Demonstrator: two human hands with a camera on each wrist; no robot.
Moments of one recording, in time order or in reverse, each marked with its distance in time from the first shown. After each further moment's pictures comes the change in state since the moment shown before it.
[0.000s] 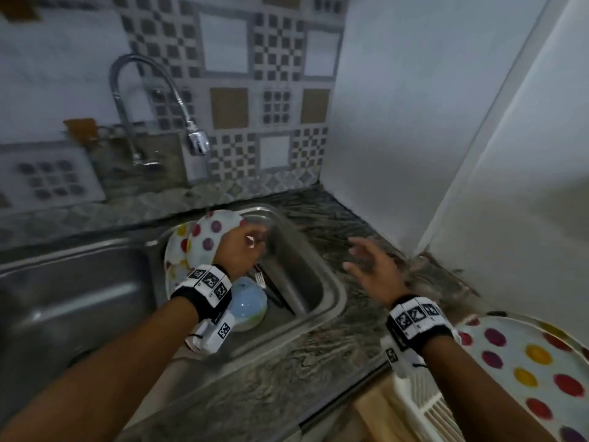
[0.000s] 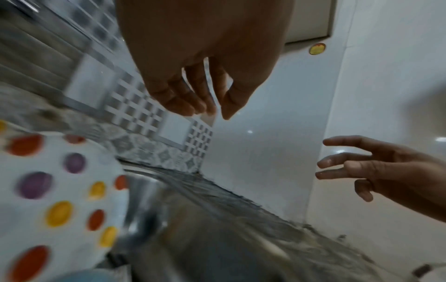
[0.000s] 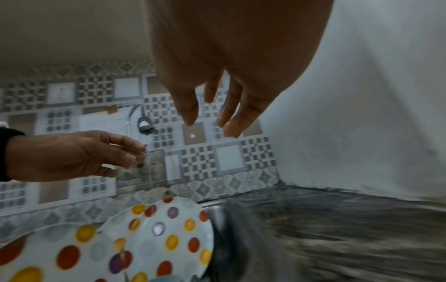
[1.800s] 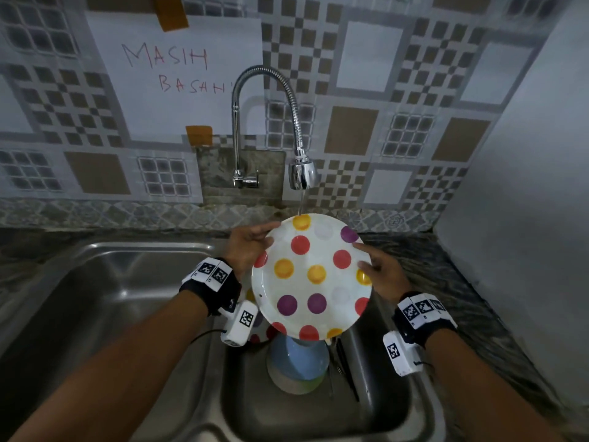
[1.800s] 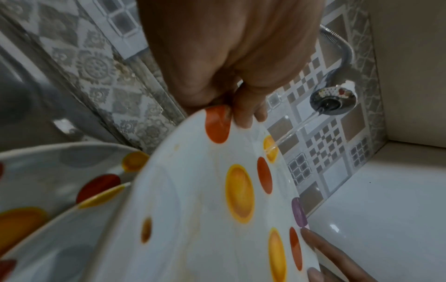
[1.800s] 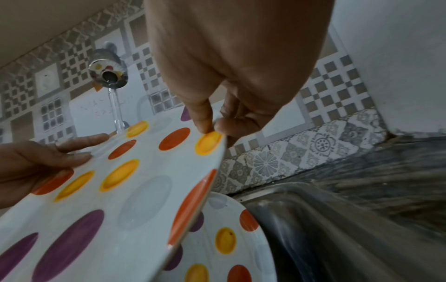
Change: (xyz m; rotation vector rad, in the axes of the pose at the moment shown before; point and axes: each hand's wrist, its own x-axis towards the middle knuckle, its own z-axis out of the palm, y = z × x) left_hand 0.094 -0.099 -0.109 -0.564 0.297 -0.364; right_hand 0.240 0.003 0.165 0.298 -0.416 -0.086
